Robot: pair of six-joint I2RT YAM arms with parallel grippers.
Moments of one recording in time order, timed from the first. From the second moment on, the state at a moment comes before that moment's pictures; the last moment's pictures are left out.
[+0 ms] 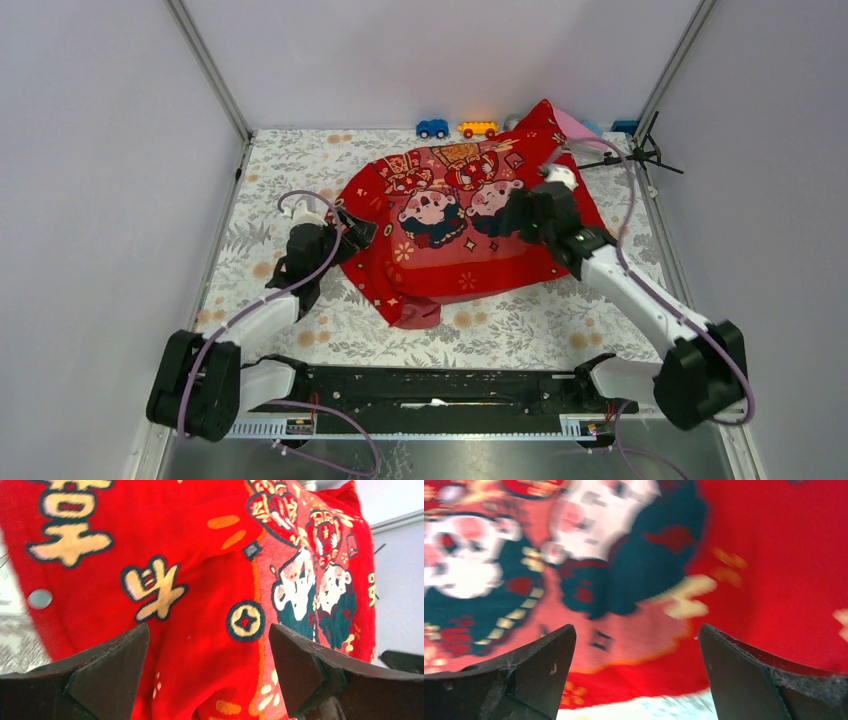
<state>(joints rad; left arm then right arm) -0.26 1.19 0.42 0.45 0.06 -0.82 0.48 1.30 1.00 -0.35 0.24 0.45</state>
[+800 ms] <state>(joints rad) -0.75 0.95 0.36 -0.20 0.00 -1.06 0.21 1.04 0.51 -0.20 0.27 0.73</state>
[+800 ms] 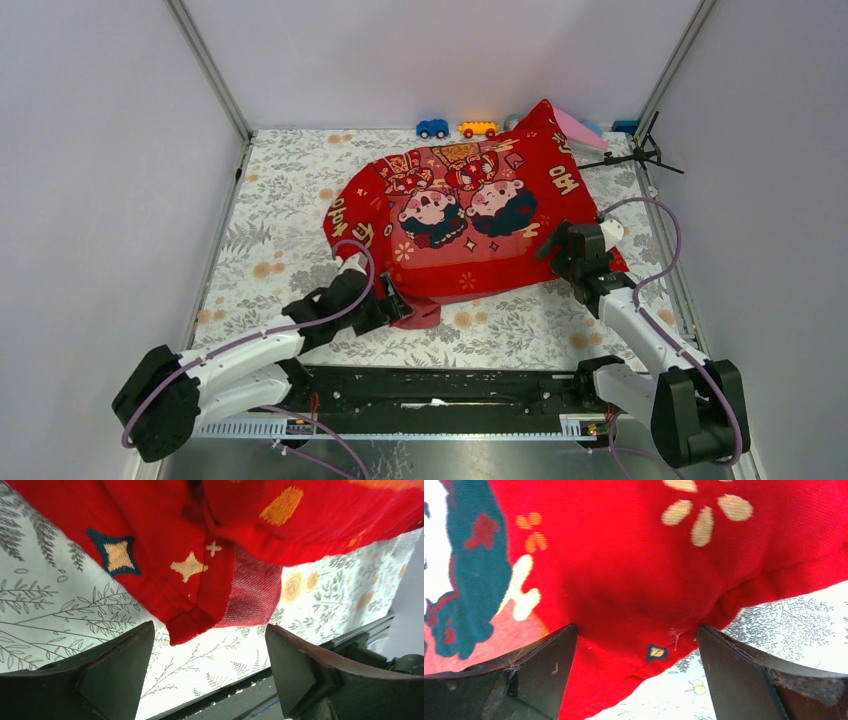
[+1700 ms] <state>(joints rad) -0.74 1.03 0.79 -0.58 -0.46 -0.86 0.17 0.84 0.59 -0.19 0.24 0.69</state>
